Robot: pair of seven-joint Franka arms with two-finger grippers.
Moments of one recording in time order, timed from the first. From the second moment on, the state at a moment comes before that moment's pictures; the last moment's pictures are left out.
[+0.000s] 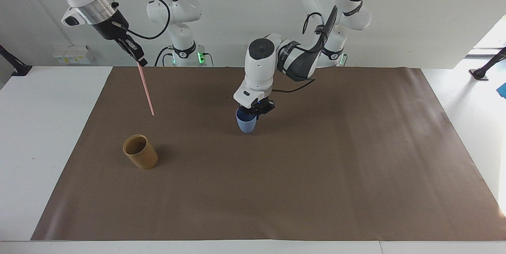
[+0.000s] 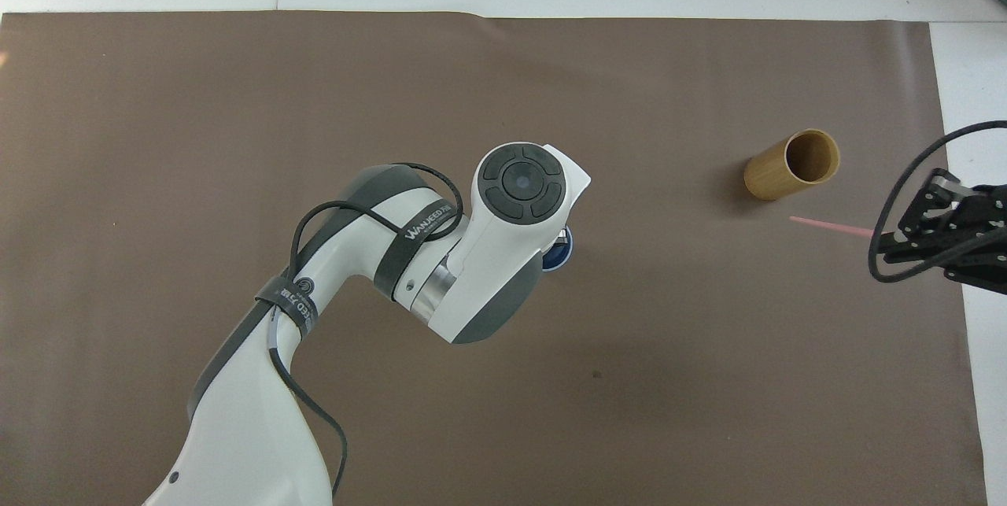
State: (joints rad) left arm -0.67 0.47 -0.09 -1.52 0.00 1.99 -0.76; right arm 0.11 -0.12 -0.14 -1.66 0.21 1.51 0.77
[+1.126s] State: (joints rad) left arm -0.66 0.43 -0.05 -1.50 0.00 1.99 -0.79; right arm 0.18 -0.11 -0.13 -1.71 0.54 1.59 1.16
